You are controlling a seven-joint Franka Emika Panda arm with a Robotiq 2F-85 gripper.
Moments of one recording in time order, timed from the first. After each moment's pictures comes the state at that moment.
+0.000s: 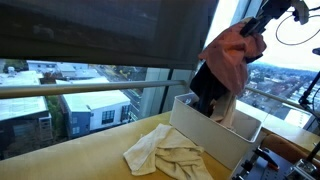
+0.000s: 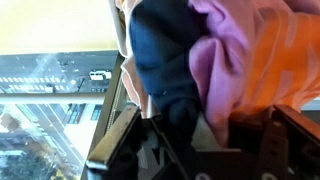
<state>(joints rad) 0.01 -0.26 -0.04 -2.11 -0.03 2.30 -0.08</state>
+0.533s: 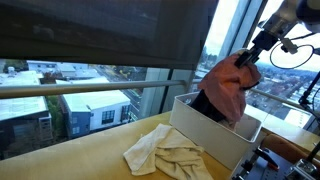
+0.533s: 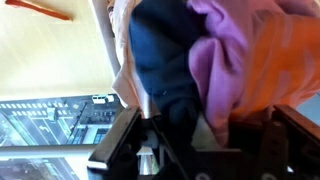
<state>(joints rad) -0.02 -0.20 -0.06 -2.30 -0.03 2.43 -0.09</state>
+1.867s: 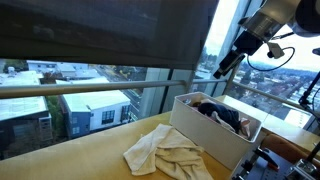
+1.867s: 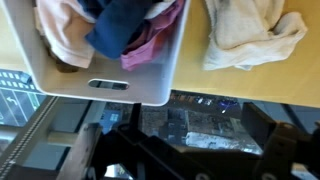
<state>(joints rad) 0.10 -0.13 0.12 -2.33 -0.09 2.56 0.03</state>
